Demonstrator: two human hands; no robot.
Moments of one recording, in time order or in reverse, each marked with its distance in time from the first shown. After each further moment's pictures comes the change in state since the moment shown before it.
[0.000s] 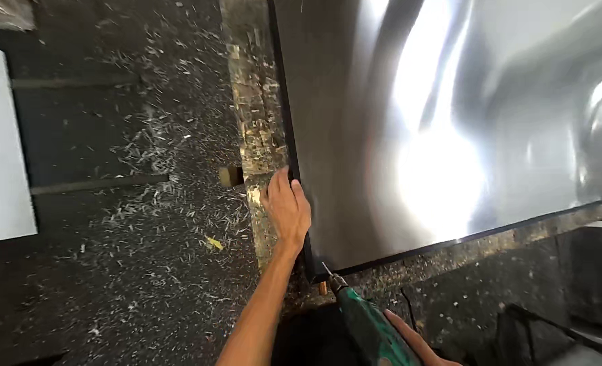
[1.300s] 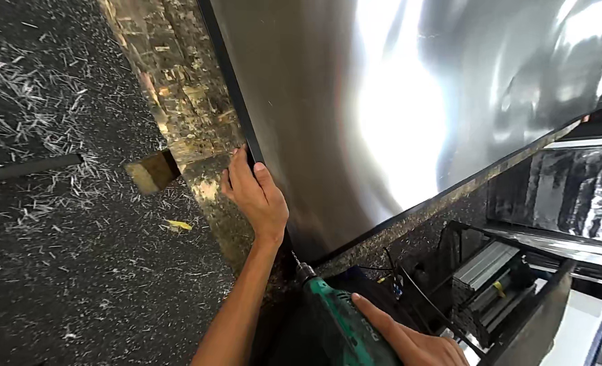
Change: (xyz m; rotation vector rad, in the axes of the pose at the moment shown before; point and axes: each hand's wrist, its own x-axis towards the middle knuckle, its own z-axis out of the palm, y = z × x) left_hand 0.010 -0.019 0.027 -0.152 0.023 -0.016; right_hand 0.063 -0.077 -0.028 -0.138 -0.286 0.147
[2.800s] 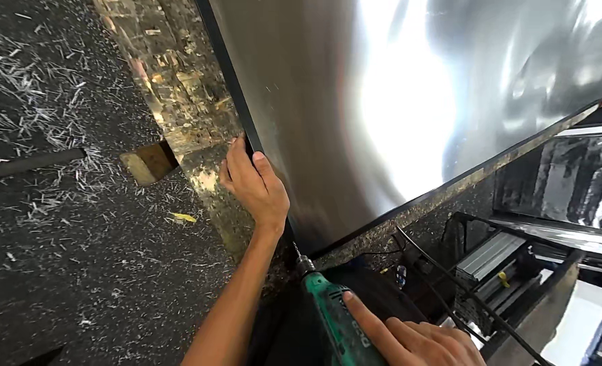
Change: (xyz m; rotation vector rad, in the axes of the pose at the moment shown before) left_hand 0.004 0.001 0.005 -0.013 0.065 0.032; right_hand -0.001 -0.005 0.003 -0.322 0.028 -0.136
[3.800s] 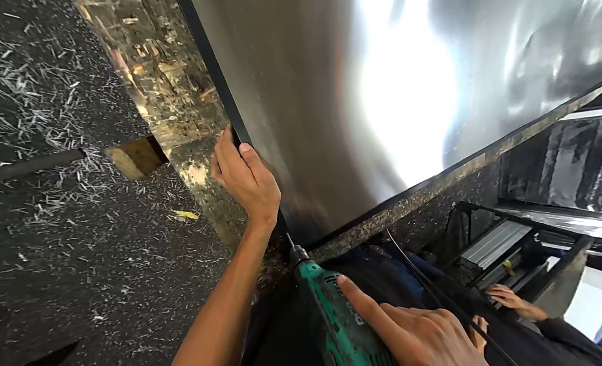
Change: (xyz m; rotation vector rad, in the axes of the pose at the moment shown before) left_hand -0.001 -0.001 0.001 0.014 0.020 0.023; right_hand -0.002 0.007 0.007 0.114 0.044 0.017
